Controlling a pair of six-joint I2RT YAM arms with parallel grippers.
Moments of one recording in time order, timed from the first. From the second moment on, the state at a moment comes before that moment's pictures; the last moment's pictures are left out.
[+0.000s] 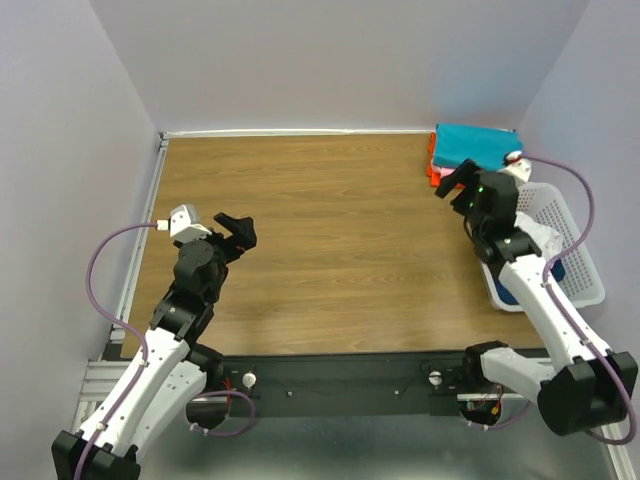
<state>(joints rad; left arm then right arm) -0.39 0.60 0.50 -0.07 -0.37 -0.68 0.24 1.05 0.86 -0.14 0.35 0.58</state>
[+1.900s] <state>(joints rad) -0.39 0.73 0.50 -0.05 -0.36 -0.68 -0.35 1.29 0.89 -0.47 0.40 0.56</state>
